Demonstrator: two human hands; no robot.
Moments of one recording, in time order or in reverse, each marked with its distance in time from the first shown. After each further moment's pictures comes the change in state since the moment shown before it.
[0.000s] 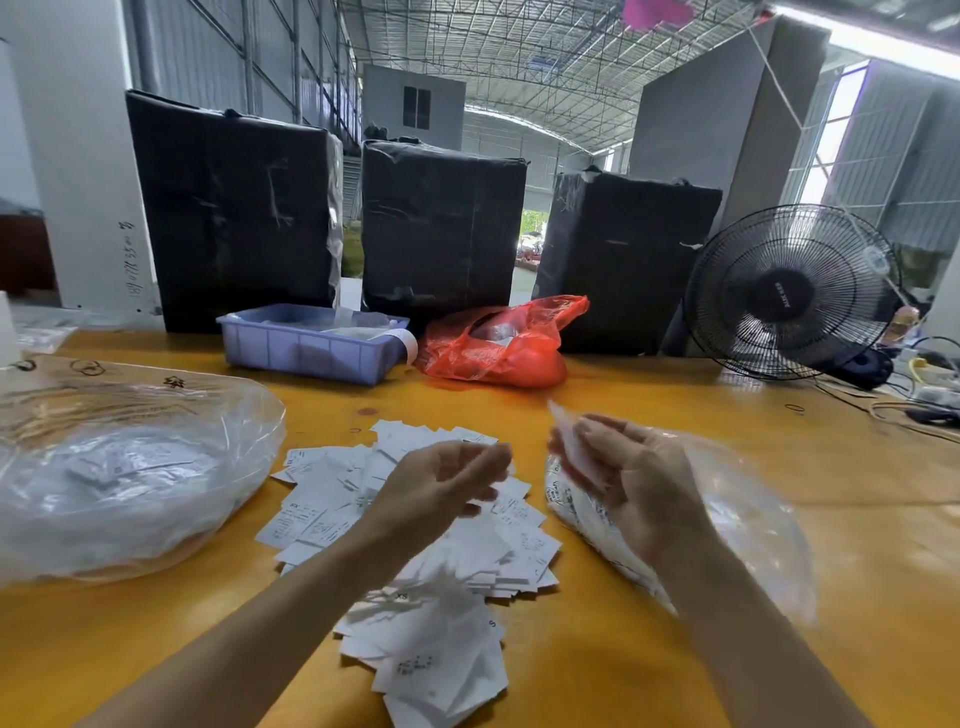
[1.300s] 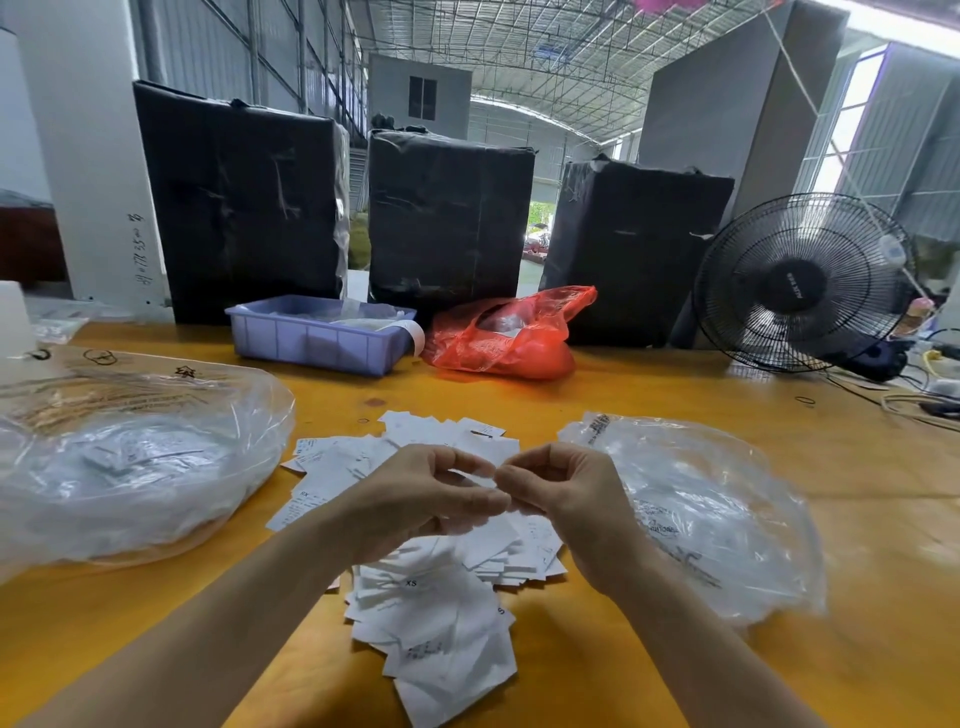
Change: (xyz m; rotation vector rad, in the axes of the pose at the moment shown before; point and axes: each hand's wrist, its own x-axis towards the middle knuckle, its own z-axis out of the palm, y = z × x) left_hand 0.000 0.005 -0.022 -0.015 -0.179 -0.279; right_hand -0.014 0.037 0.028 -0.438 -0.196 -0.151
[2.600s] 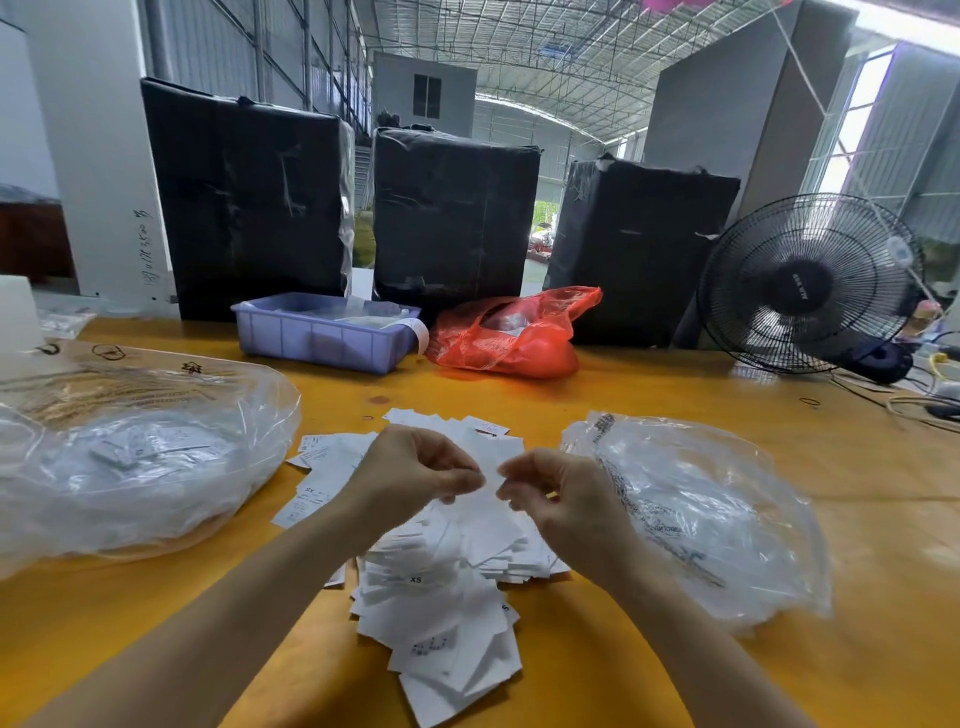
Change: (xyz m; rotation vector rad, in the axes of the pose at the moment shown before) left_hand 0.008 -0.008 -0.009 0.224 0.314 0.228; right_hand 0.003 0.011 -0.003 -0.500 -0.072 -0.161
